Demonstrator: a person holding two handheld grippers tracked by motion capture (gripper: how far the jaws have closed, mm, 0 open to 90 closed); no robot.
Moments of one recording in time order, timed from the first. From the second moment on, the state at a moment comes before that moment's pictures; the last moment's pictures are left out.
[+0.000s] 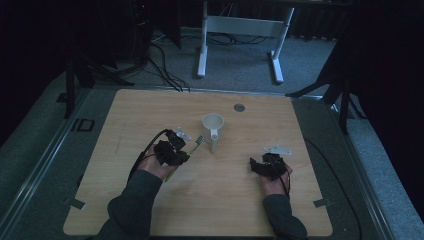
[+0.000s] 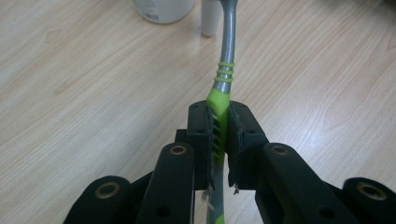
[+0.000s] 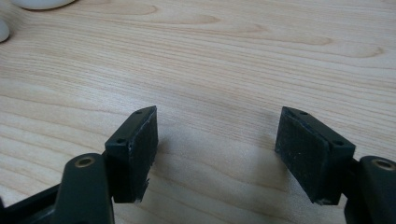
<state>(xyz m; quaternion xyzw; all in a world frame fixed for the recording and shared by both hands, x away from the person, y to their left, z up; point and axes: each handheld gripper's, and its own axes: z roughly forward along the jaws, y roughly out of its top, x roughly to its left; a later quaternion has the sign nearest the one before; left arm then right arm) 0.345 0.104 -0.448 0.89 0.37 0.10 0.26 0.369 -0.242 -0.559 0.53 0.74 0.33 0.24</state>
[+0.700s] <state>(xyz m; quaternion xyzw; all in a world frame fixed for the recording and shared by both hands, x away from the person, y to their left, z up) 0.346 0.108 -0.442 0.87 0.38 0.12 0.30 0.369 -0.242 -0.559 0.53 0.74 0.33 0.24</state>
